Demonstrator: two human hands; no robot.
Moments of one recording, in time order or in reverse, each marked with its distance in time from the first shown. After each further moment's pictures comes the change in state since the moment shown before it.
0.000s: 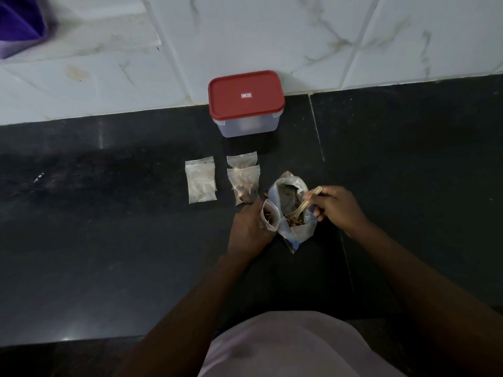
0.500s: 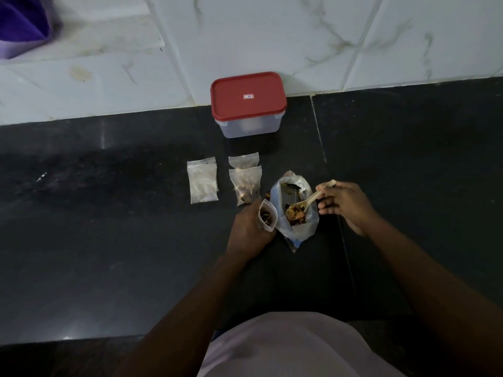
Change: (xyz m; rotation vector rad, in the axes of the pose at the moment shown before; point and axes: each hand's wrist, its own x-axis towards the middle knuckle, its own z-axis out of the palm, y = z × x) left_hand -0.004 0.004 -0.010 -0.133 -0.020 -0.020; right_hand 0.007 -0.005 -0.016 0.305 0.026 0.136
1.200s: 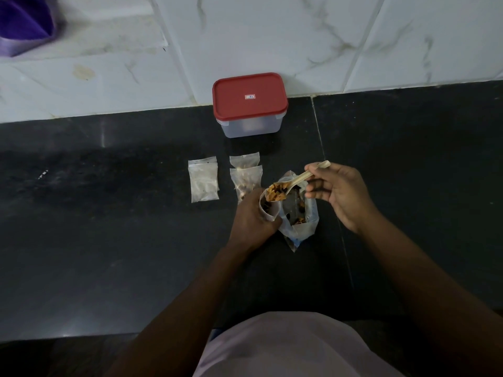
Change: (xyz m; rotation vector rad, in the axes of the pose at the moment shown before) left_hand 0.007 0.018 -0.010 -0.164 0.005 -0.009; right_hand -0.036 -0.041 0.029 0.216 -0.115 -0.230
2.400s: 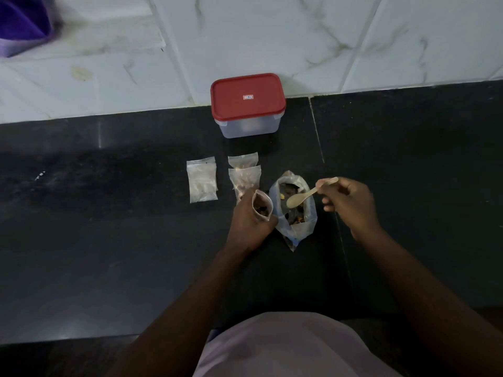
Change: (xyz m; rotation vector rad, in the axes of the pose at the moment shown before) left_hand -0.003 -0.004 -0.001 -0.046 0.041 -0.025; right_hand -0.006 0.033 -0.027 -0.426 0.317 -0.026
